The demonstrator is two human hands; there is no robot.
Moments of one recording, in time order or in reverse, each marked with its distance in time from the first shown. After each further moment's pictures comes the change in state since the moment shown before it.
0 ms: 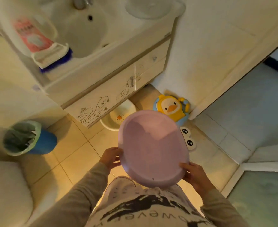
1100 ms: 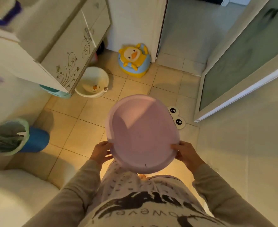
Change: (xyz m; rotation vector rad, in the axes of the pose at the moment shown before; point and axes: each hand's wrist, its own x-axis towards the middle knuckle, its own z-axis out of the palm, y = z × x) left_hand -0.144 -0.263 -0.201 0.402 -0.184 0.044; right_hand -0.262 0.380 0.055 0.208 0.253 -0.091
